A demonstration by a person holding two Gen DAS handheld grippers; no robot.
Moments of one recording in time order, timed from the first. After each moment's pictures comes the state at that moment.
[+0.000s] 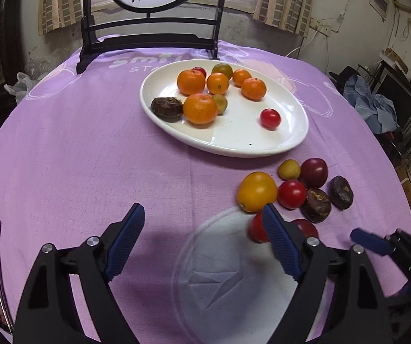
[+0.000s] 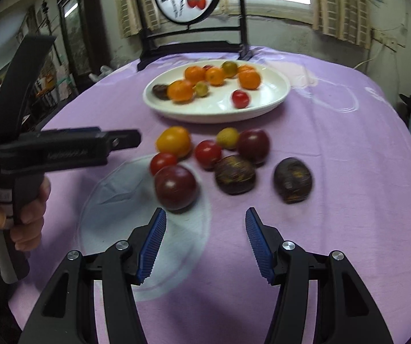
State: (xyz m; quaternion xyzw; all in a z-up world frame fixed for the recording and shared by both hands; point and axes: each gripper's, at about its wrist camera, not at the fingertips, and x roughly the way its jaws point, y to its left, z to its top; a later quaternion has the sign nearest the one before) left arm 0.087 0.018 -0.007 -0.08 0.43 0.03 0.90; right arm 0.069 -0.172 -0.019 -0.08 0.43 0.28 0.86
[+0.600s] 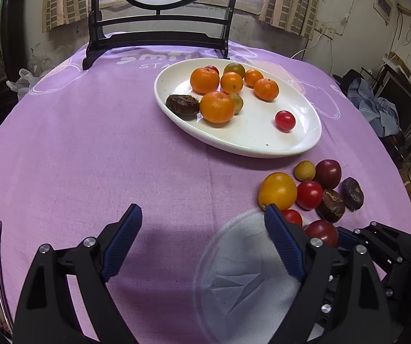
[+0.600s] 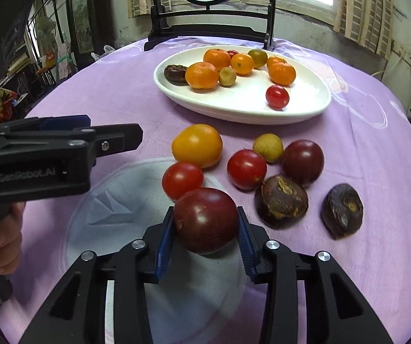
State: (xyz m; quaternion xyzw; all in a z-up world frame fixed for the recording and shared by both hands) left arm 0.088 0.033 -0.014 -0.08 0.43 0.03 0.90; right arm 0.090 -0.121 -0.037 -0.12 0.44 0.27 0.85
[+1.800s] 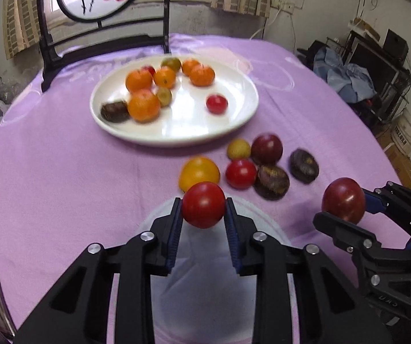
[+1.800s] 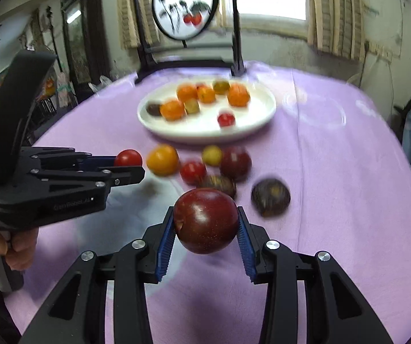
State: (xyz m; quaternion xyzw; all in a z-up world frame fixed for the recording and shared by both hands) left arm 0.082 -0.029 0.007 -0.03 0.44 -0.04 0.90; right arm 0.071 -0.194 0.010 -0.08 0.37 0.27 0.88
